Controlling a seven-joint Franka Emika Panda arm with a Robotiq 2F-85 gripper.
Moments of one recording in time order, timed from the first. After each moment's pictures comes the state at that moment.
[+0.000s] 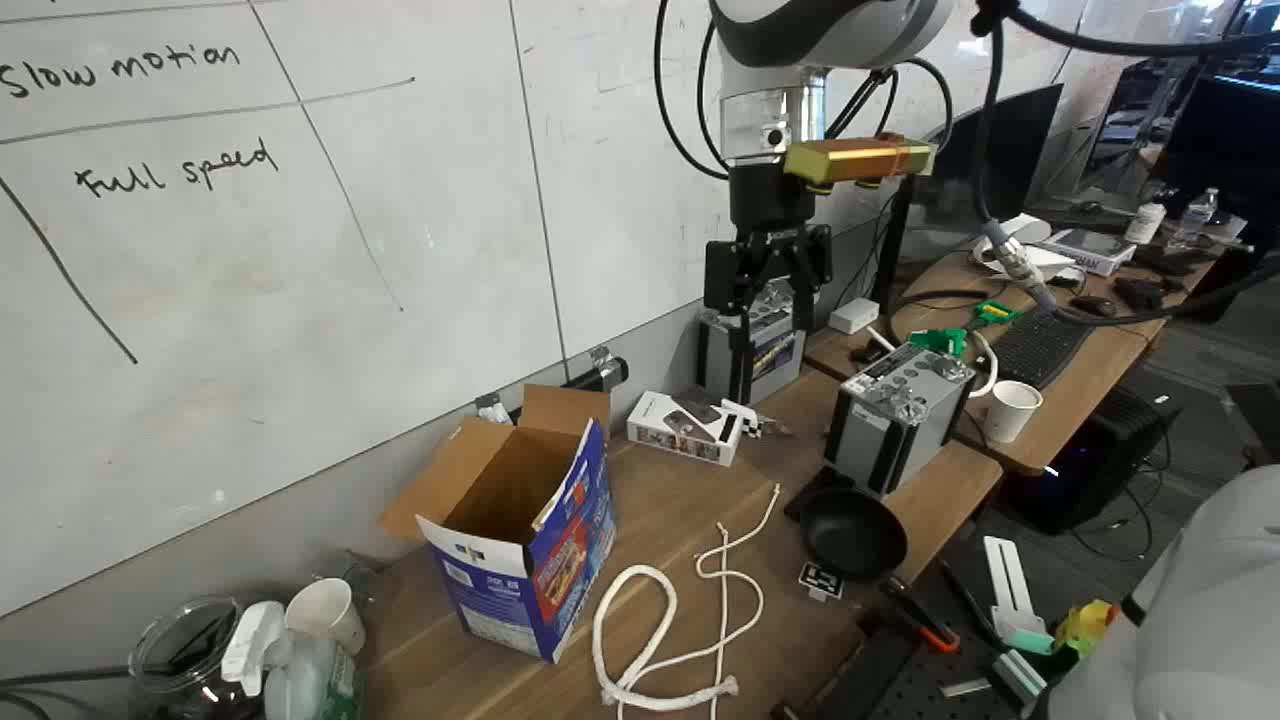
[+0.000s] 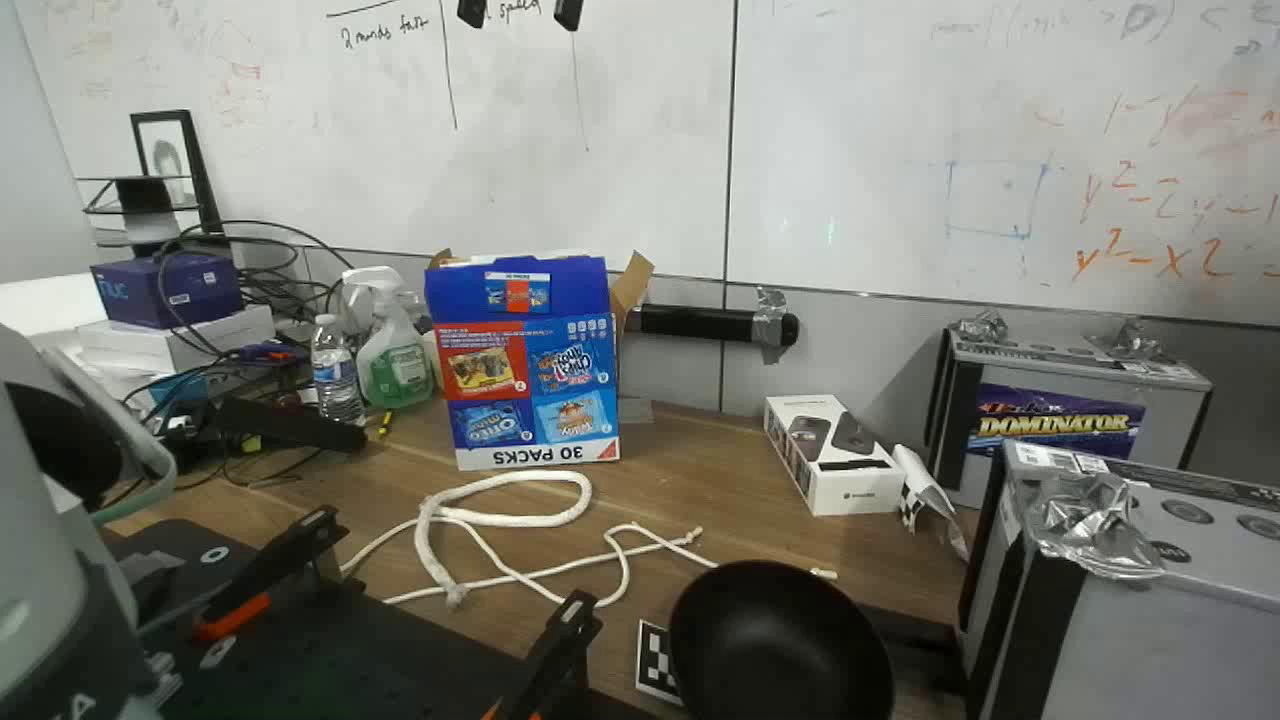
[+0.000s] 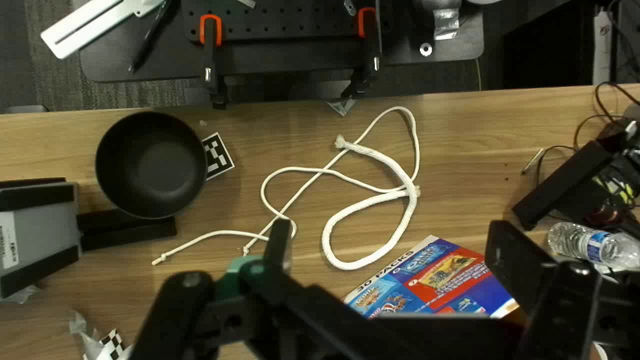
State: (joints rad) arm 0.01 -0.38 -0.02 -2.18 0.10 1.56 0.02
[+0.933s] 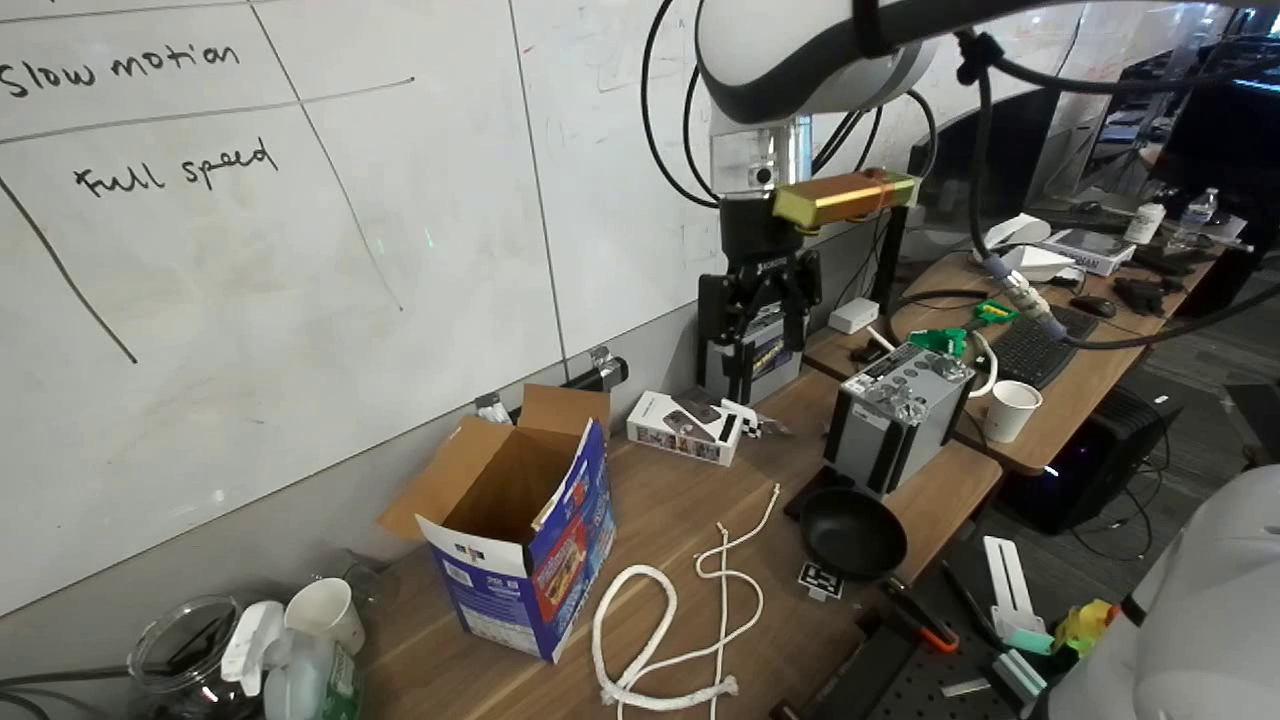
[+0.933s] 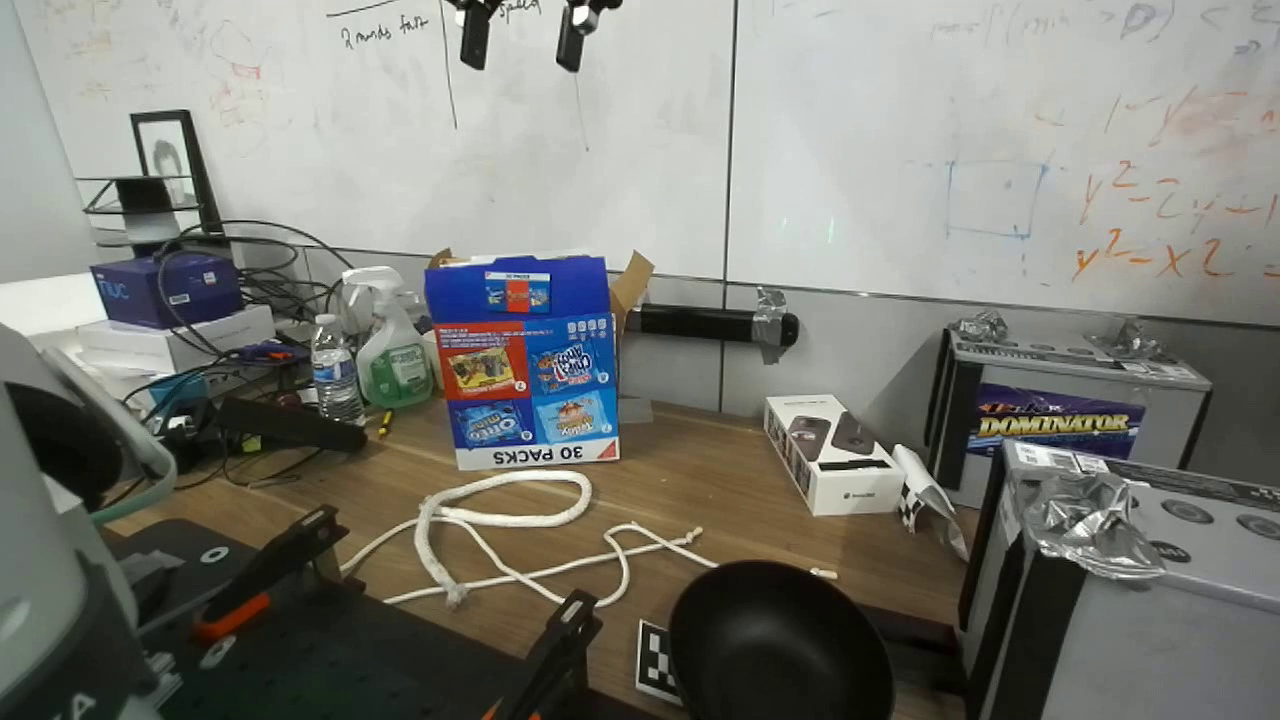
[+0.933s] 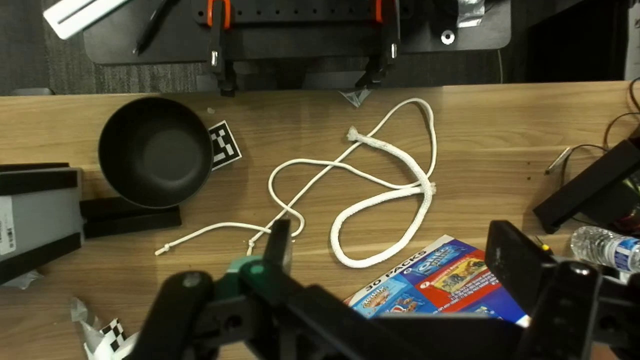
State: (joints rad) arm 0.01 -0.38 0.01 -2.26 0.08 1.66 0.02
